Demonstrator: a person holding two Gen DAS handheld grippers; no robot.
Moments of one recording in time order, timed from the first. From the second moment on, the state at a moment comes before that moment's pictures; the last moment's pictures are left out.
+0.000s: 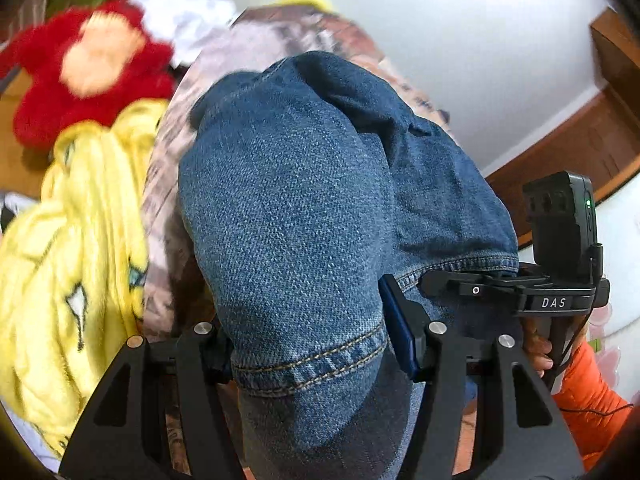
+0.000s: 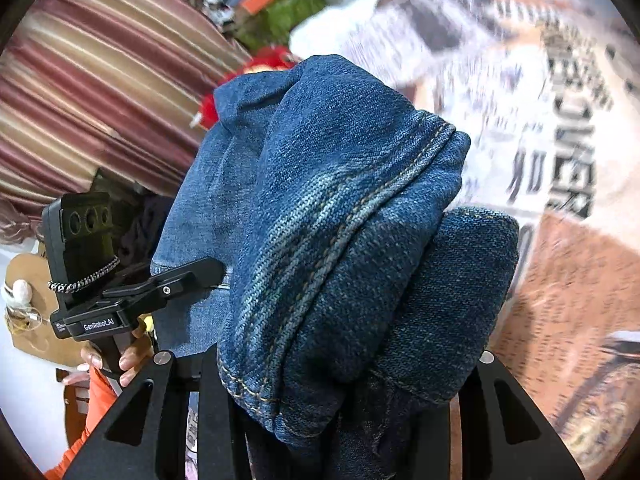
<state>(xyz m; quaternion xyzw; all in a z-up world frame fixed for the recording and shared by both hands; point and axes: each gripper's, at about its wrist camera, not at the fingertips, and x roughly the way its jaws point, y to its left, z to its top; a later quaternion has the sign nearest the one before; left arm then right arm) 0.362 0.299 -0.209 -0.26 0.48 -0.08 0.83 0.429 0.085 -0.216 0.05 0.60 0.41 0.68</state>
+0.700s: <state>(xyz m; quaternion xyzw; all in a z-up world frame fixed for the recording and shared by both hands) 0.336 0.289 -0.245 -0.16 0.49 0.01 0.86 0.434 0.097 -0.253 -0.07 0.58 0.37 0.72</state>
